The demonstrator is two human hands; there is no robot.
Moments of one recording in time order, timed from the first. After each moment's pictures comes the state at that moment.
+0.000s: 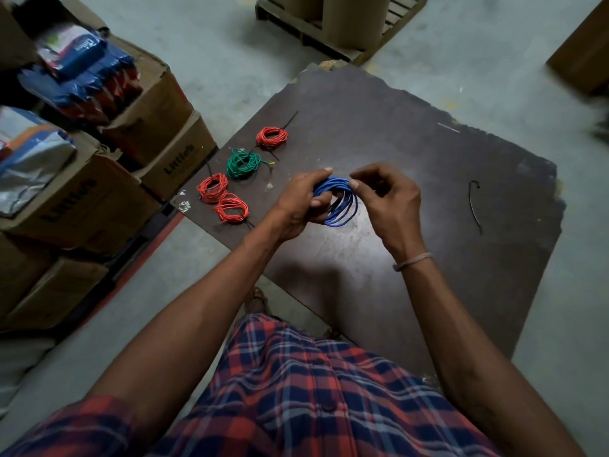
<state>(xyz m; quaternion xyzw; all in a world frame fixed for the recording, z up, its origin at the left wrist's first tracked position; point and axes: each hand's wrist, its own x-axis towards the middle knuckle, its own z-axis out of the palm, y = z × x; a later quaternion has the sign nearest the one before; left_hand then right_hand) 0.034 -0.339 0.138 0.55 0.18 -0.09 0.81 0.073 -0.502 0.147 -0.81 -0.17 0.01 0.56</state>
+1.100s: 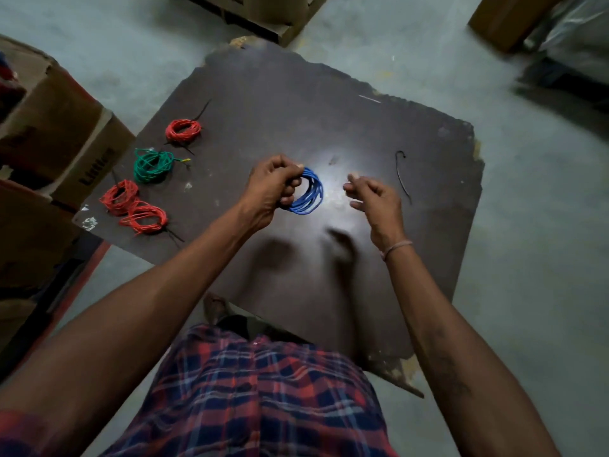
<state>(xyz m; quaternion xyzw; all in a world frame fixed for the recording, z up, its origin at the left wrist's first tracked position) 0.102 -0.427 0.104 0.59 0.24 -0.07 0.77 0.134 -0.636 0.051 -0.76 0.10 0.11 0.64</state>
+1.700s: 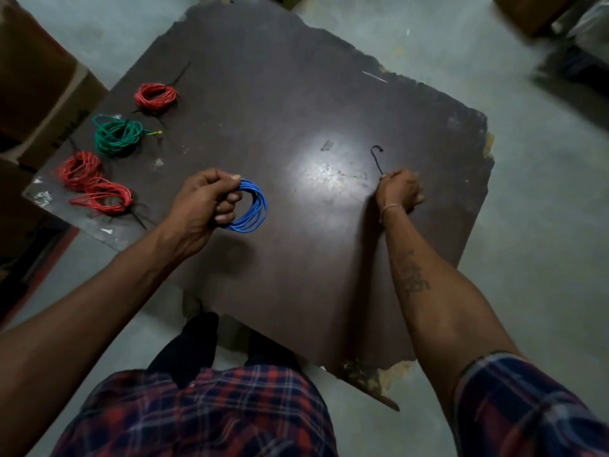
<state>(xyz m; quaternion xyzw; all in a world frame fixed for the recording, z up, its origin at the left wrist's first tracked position) 0.057 -0.390 0.078 0.54 0.30 -0.06 0.78 0.241 -0.686 -0.048 -0.93 0.25 0.02 0.25</state>
